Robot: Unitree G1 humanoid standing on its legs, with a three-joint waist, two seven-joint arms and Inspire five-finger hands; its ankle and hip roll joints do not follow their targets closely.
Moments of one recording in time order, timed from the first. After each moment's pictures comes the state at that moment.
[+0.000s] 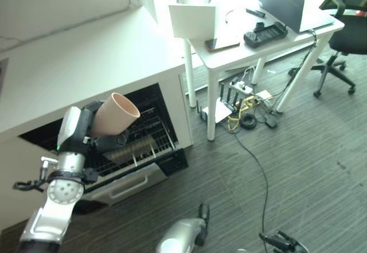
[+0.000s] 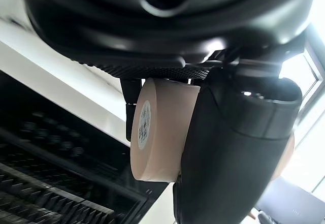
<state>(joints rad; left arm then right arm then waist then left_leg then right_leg) -0.06 0.76 0.10 -0.03 0.08 -0.11 0.18 0.01 -0.29 -0.06 1.26 0.55 -0.07 0.11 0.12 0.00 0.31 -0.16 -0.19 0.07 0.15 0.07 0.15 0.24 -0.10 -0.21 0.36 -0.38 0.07</state>
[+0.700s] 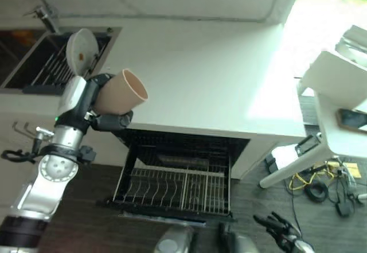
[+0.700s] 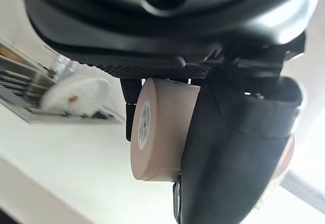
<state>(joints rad) -0.09 0.96 0.07 -0.06 0.04 -0.10 0.14 -0.11 -0.30 -0.03 1.22 0.59 -0.11 0.12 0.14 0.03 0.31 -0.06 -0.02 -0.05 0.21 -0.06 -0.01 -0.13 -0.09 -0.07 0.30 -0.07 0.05</state>
